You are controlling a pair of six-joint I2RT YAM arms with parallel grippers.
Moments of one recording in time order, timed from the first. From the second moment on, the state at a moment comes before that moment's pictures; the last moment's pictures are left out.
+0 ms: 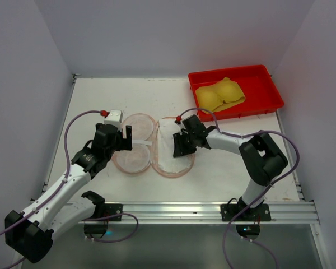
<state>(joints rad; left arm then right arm) -0.48 0.87 0.67 -0.38 -0.33 -0.24 0.64 1.74 0.98 -0.26 -0.28 0.38</state>
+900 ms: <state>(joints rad) -0.48 0.89 0.67 -0.38 -0.33 -0.24 0.64 1.47 1.25 -0.46 -0.33 0.35</state>
